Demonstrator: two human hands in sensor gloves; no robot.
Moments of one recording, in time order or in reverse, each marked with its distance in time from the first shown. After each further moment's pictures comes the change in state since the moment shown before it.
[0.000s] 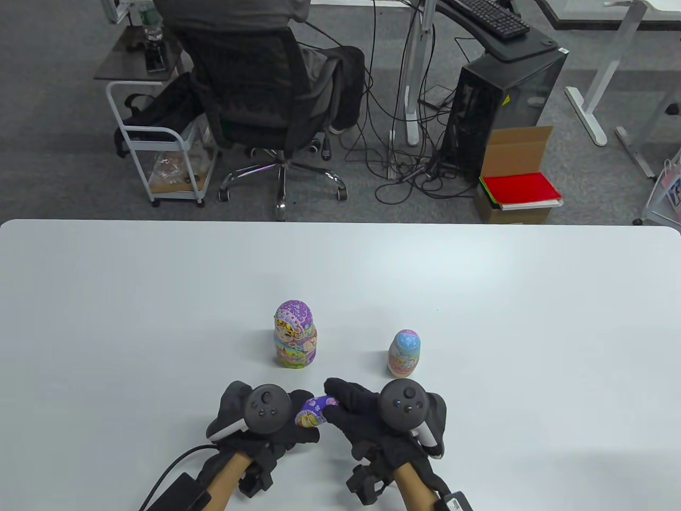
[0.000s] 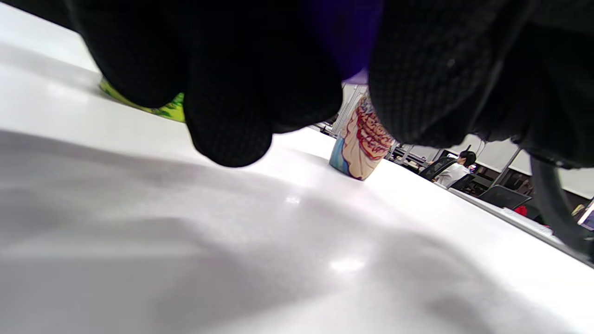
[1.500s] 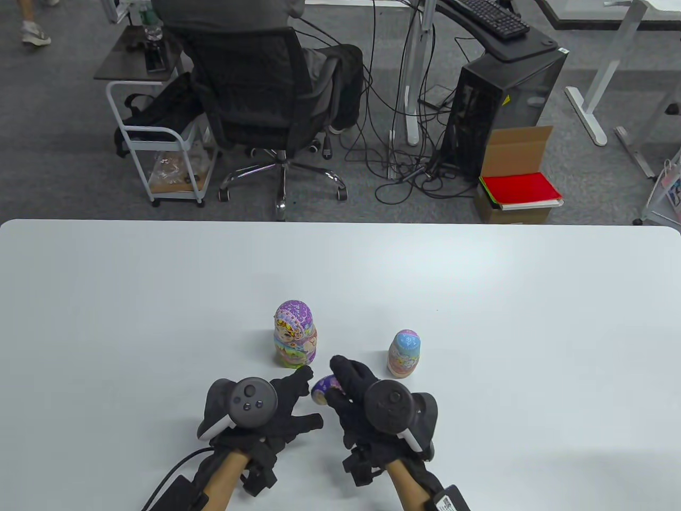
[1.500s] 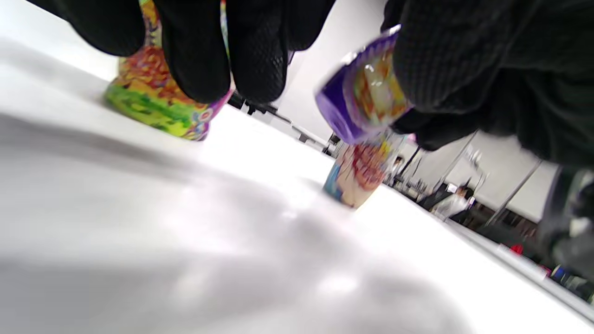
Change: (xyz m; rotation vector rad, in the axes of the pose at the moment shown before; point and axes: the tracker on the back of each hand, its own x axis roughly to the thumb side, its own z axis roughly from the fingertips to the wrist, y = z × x) left_hand -0.007 0.006 0.006 0.049 0.036 0.045; right_hand 0.035 -0.007 -0.005 -0.238 -0.008 0.539
